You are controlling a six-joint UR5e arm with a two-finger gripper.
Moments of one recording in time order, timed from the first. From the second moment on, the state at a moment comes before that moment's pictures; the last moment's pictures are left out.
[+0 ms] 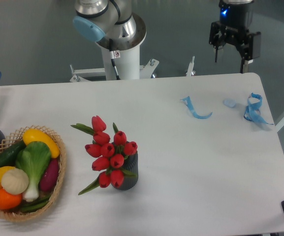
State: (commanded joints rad) arm 3.01 -1.47 -1.79 -1.09 1.19 2.00
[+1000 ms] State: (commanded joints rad) arm 2.93 -1.47 -1.92 -0.98 1.15 1.77
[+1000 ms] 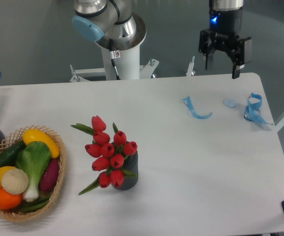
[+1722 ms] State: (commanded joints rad) arm 2.78 -1.58 -1.95 -0.97 0.82 1.36
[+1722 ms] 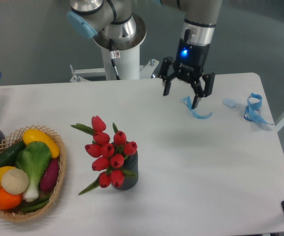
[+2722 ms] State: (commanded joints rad) arm 2.61 -1.74 -1.92 -0.81 0.73 1.33
